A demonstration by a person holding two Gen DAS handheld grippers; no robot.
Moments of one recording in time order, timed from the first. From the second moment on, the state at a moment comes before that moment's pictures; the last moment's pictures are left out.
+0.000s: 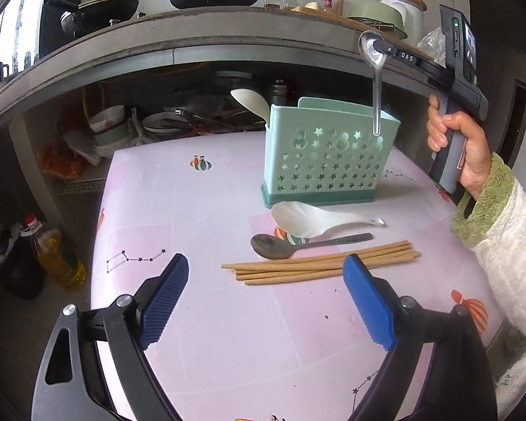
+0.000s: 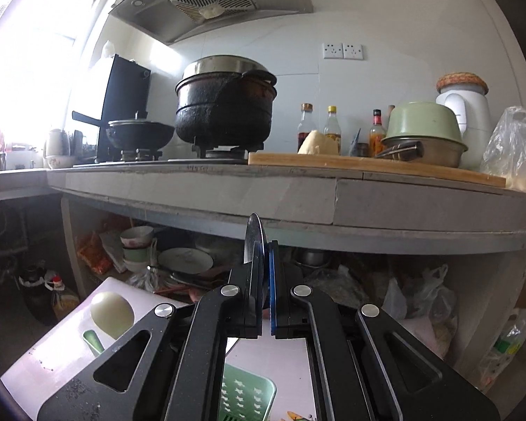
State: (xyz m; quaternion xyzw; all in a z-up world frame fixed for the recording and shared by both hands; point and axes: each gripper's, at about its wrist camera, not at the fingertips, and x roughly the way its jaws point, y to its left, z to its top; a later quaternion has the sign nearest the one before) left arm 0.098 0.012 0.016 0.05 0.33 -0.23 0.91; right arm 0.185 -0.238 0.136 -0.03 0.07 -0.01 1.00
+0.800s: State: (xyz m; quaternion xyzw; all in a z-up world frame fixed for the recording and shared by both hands) left arm 0.098 0.006 0.003 0.03 0.36 -0.25 0.90; right arm 0.184 -0.220 0.157 -0.14 -0.02 -0.08 0.99
